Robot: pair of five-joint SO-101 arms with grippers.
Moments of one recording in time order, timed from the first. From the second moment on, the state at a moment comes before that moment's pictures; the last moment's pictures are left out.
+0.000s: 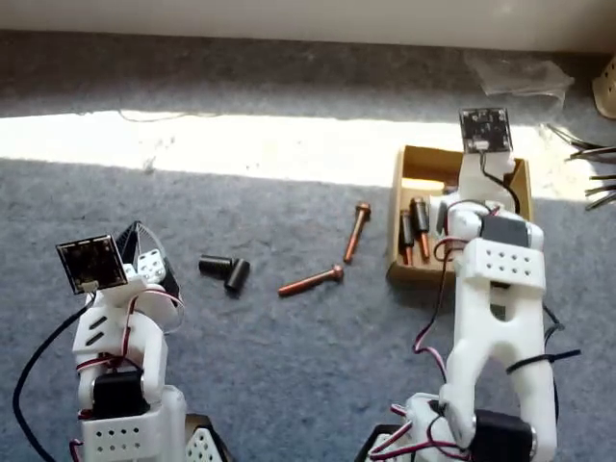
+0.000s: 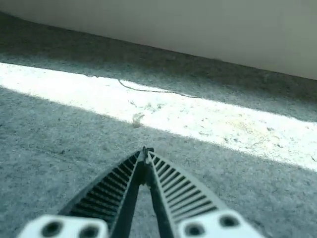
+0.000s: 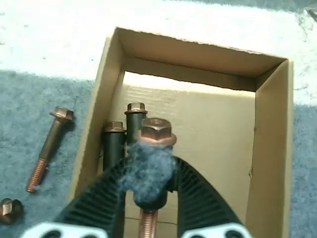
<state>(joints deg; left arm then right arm) -13.0 -103.6 90.2 40.0 11.5 5.6 -20.6 33.0 46.9 14.7</state>
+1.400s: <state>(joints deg) -13.1 -103.6 90.2 40.0 11.5 5.0 8.2 6.8 55.7 14.7</state>
